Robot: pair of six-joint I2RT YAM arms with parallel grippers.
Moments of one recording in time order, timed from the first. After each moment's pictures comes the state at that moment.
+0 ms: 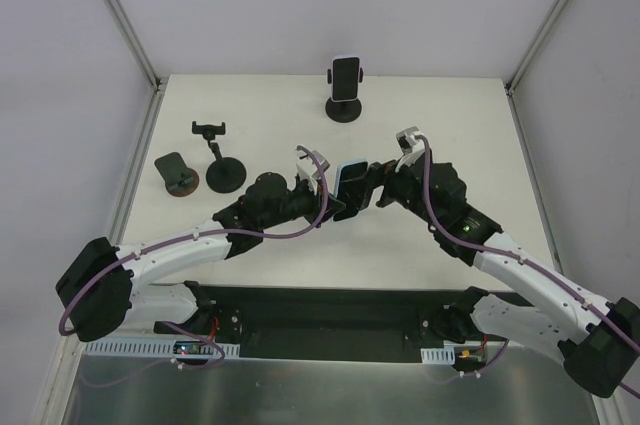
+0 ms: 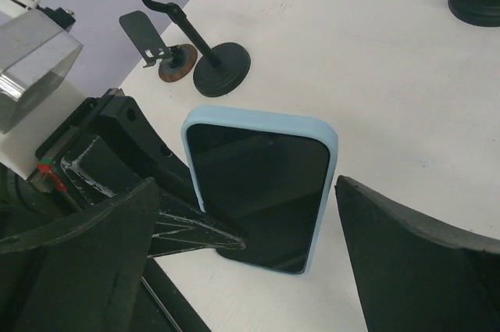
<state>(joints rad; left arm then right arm) -0.87 1.20 0.64 0.31 0.18 -0.32 0.73 0.92 0.72 0.03 -0.08 0.43</state>
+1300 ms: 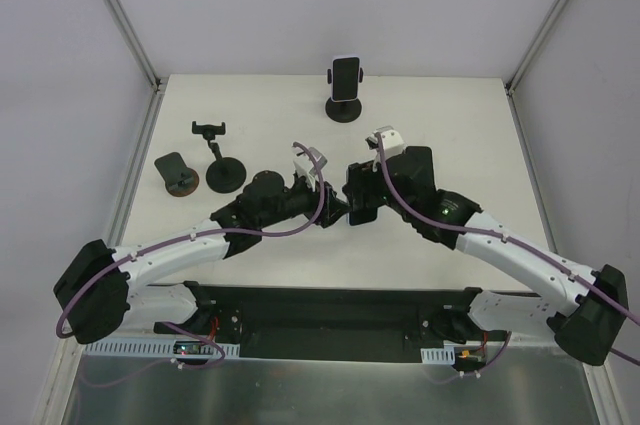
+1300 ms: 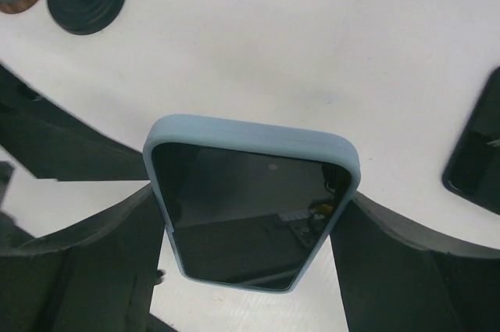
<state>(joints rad) -0.86 1.19 0.65 0.32 0.21 -0.37 0.90 1.10 0.91 -0.29 0.28 0.31</state>
